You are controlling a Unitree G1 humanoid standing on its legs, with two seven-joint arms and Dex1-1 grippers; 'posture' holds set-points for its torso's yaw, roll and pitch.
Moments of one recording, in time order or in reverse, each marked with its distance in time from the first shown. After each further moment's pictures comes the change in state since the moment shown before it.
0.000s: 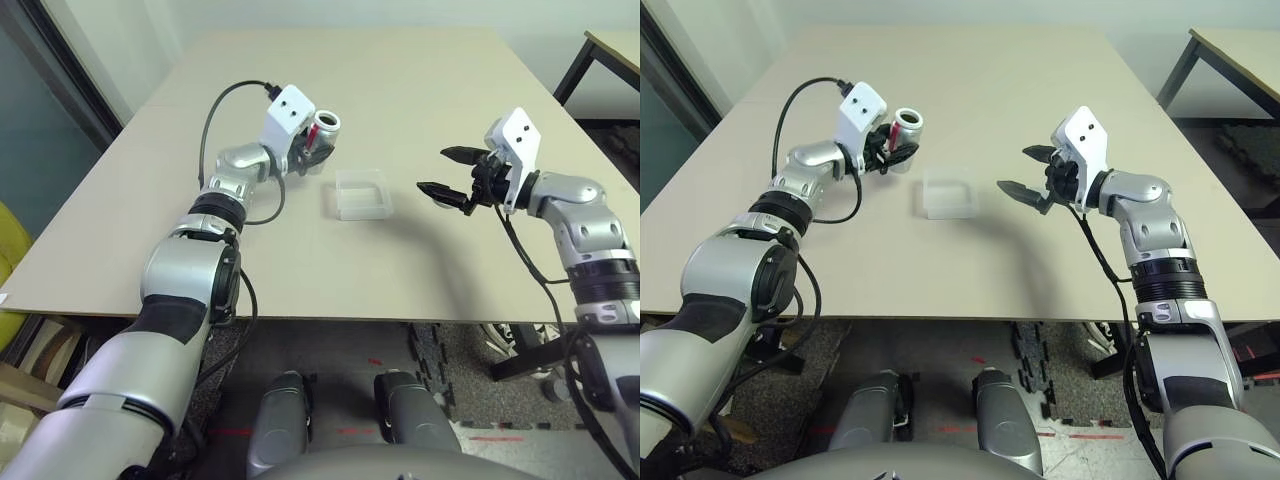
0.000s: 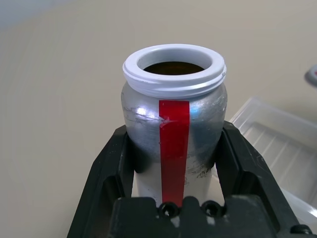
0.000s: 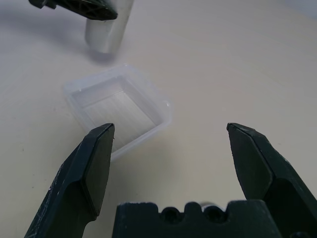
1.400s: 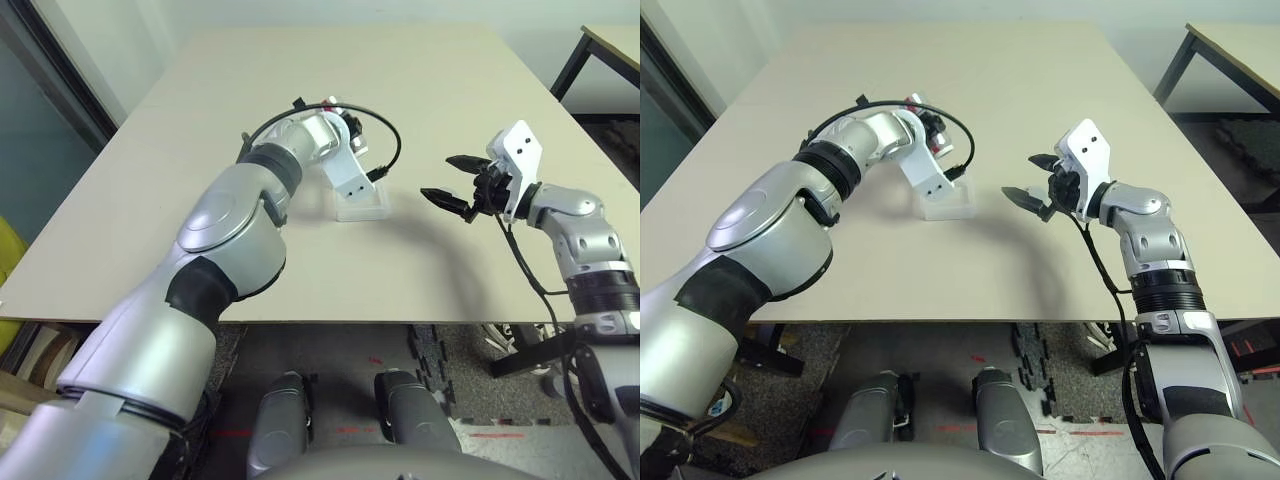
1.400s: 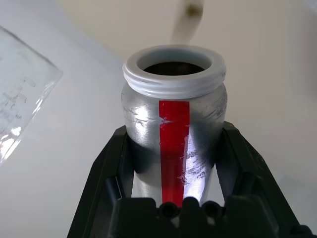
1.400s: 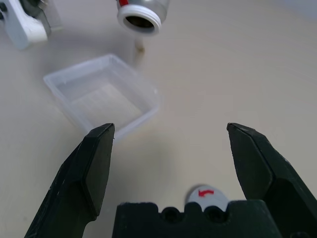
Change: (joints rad) left arm -0.412 -0.122 -1.094 0.105 1.053 -0.186 0.469; right arm 0.074 0.011 -0.028 -0.060 0.015 -0.003 -0.067
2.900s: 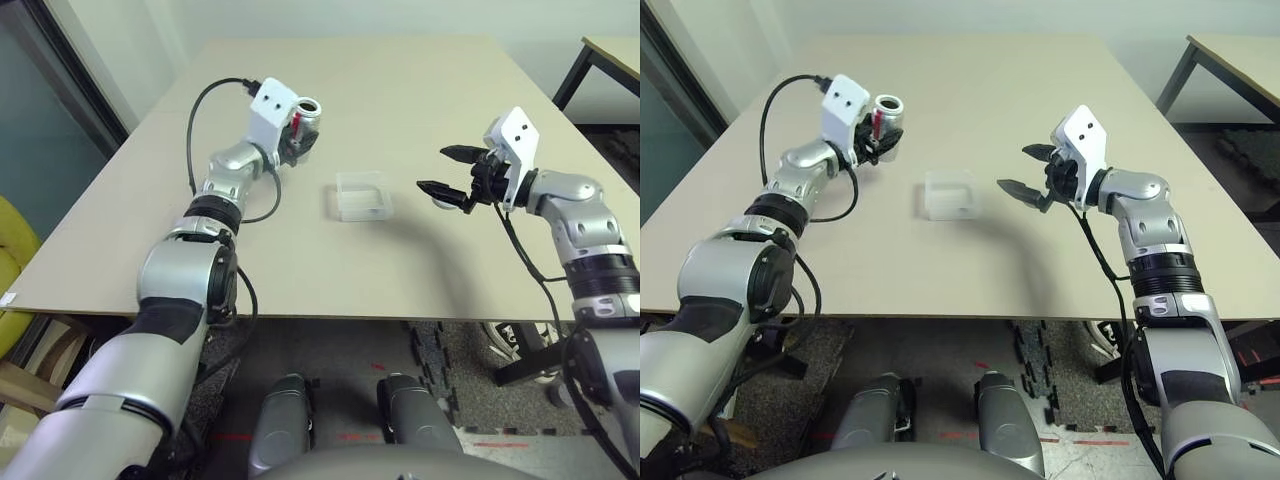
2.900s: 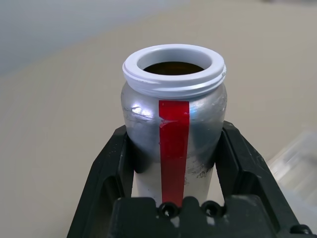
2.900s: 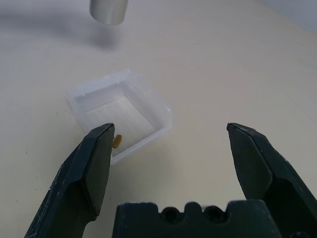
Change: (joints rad) left arm 0.441 0.132 1.166 -0.119 -1.087 0.118 -0.259; right arm -0.087 -0.003 0.026 0.106 -0.024 -0.036 0.077
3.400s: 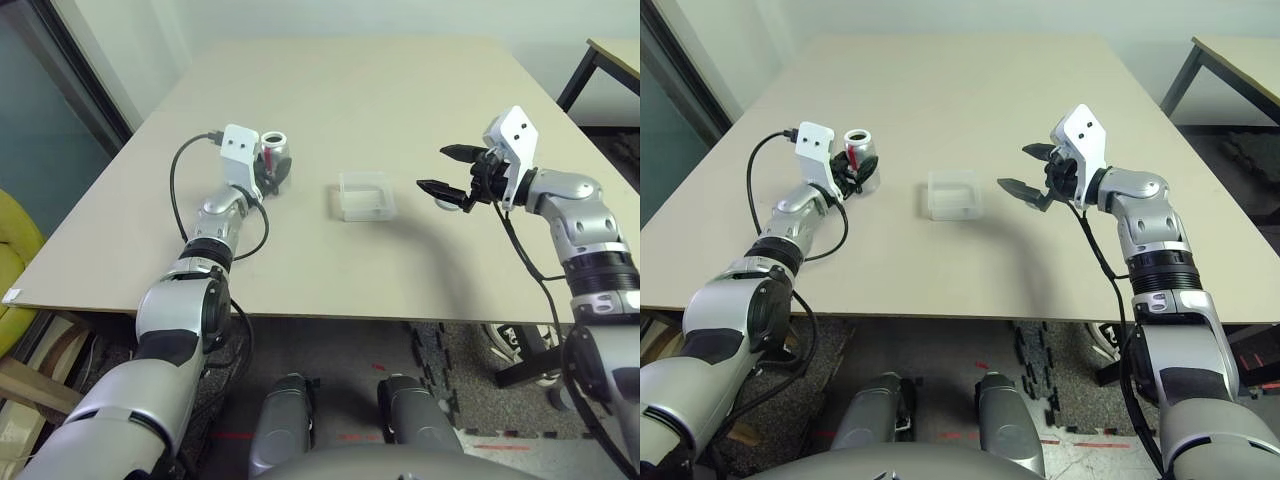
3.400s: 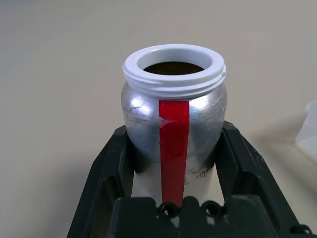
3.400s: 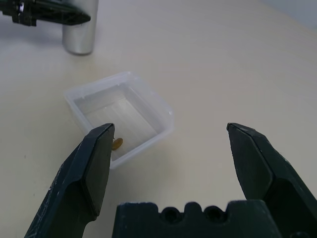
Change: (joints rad) left arm 0.168 0.003 0.018 -0.005 -0.044 -0.031 0.047; right arm -0.013 0.004 0.001 0.031 -0.002 -0.008 0.000
